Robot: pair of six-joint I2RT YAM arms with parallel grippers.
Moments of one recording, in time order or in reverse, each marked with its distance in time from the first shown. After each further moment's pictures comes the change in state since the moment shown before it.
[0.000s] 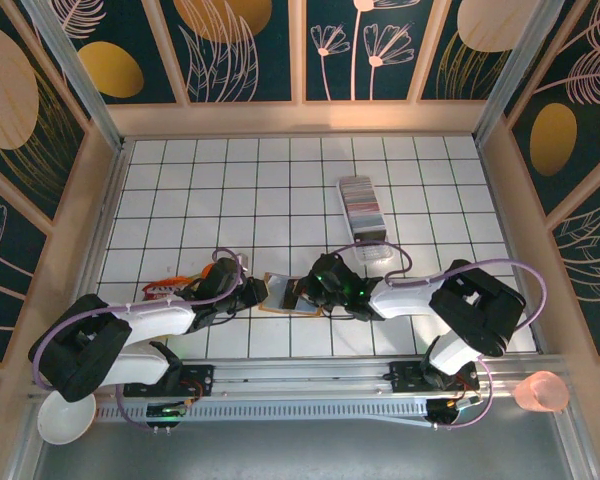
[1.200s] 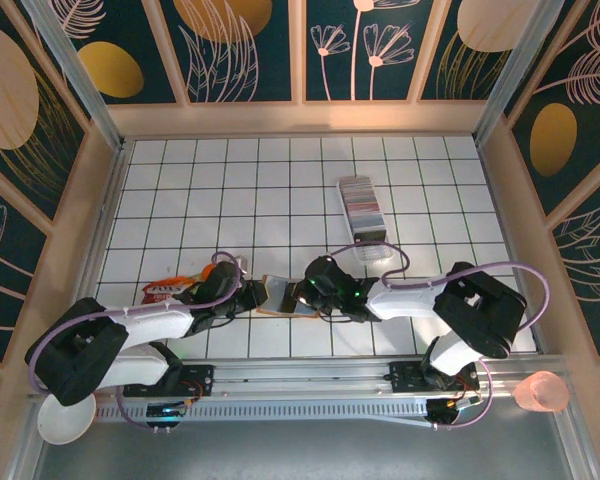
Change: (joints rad) left arm -0.019 -0.023 -0.025 0.001 -0.024 0.004; right arm 0.056 -0.008 0.045 -0.108 0.069 0.018
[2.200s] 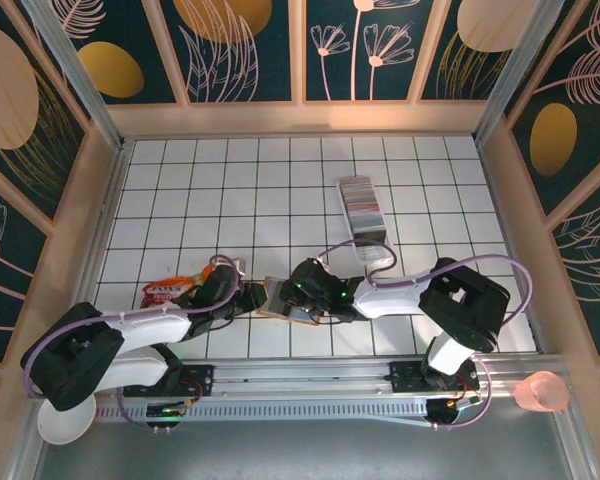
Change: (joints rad) left arm -0.011 -0.038 -0.033 0.011 -0.025 -0.001; right arm 0.052 0.075 0.089 -0.091 0.073 -0.050
